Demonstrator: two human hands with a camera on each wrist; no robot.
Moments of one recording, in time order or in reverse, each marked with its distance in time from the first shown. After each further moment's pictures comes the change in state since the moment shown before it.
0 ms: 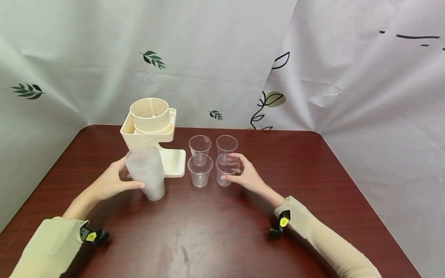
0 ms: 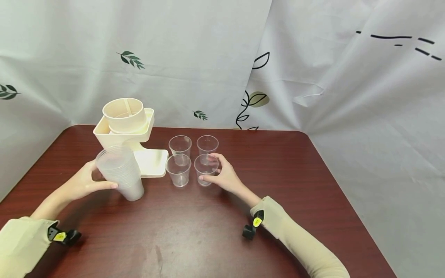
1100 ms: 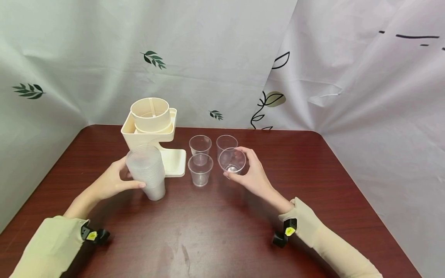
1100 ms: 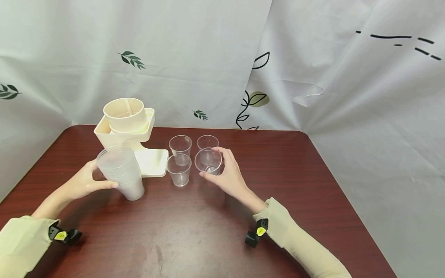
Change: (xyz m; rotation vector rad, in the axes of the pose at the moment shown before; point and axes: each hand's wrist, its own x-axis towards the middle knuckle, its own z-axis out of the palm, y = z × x) left_hand 0.000 0.001 0.000 -0.007 -0.005 0.013; right_hand -0.017 -0.039 -0.001 -0.320 0.229 -0.145
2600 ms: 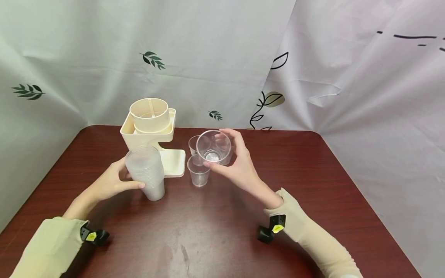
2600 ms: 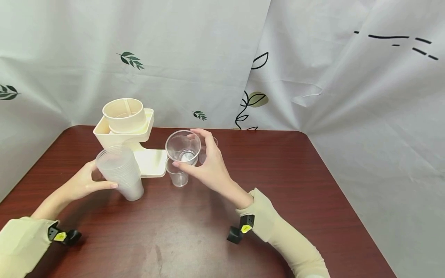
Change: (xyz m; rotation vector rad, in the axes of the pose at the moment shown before) left_hand 0.000 -0.003 0.000 -0.007 -0.006 -0.003; right_hand 0.019 -0.071 0.008 0.214 0.017 -0.207
